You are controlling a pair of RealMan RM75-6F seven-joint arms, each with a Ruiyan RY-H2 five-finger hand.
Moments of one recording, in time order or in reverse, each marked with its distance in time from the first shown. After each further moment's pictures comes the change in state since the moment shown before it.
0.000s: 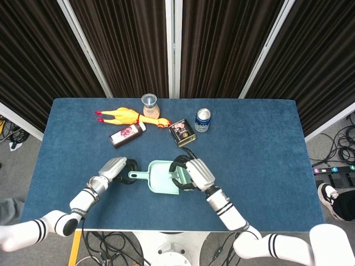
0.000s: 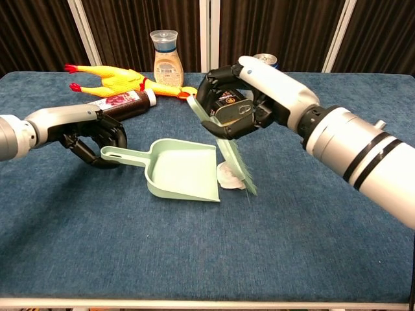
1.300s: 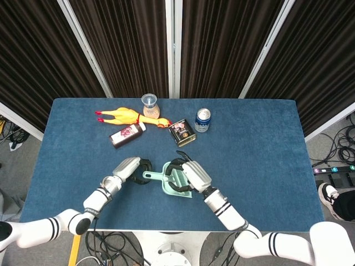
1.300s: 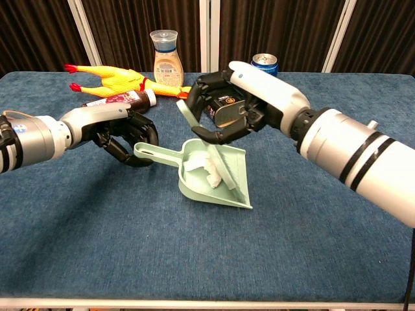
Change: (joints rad) left arm -0.041 -0.086 -0.037 0.010 0.002 0.014 -0.027; right arm 0.026 0.017 -0.002 -0.017 -0.003 -0.050 0.088
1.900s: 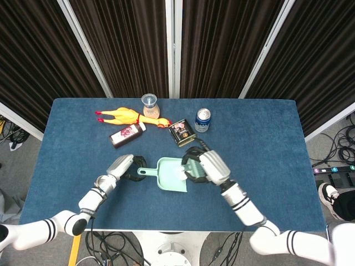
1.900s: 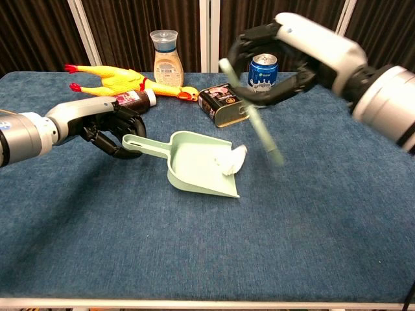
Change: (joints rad) left arm 0.035 0.015 0.007 0.019 0.007 0.051 -0.028; right arm -0.041 0.203 -0.009 -0.057 -0.067 0.094 -0.046
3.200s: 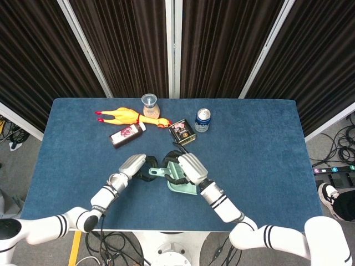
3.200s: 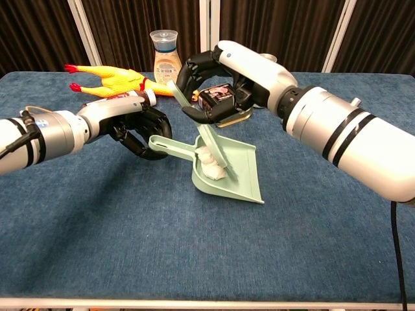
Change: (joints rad) left arm -0.071 -0.067 -0.037 0.012 -0.054 -0.044 0.074; right arm 0.104 -0.210 0.048 0.111 0.078 -0.099 0.038
